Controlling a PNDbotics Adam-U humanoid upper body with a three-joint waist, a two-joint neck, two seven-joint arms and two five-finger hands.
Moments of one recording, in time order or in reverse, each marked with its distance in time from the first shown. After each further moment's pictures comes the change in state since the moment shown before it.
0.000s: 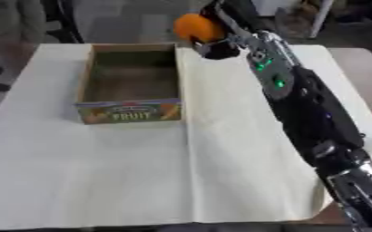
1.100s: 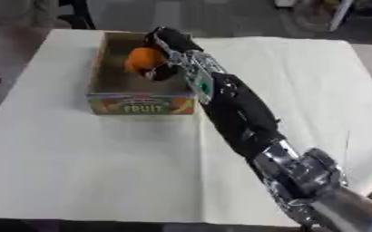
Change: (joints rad) left arm -0.068 -0.027 -0.042 -0.012 0.010 0.012 -0.044; right arm -0.127 0.223 -0.038 0.433 0.304 -0.017 -0.075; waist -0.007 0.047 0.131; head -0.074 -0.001
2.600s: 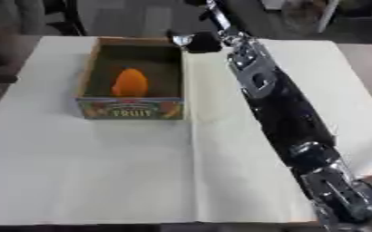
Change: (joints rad) left arm 0.037 0.003 0.021 0.001 -0.003 -0.009 0.022; right arm 0.255 -0.230 -0.025 -0.585 -0.703 0.157 -0.073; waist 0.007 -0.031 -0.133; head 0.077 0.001
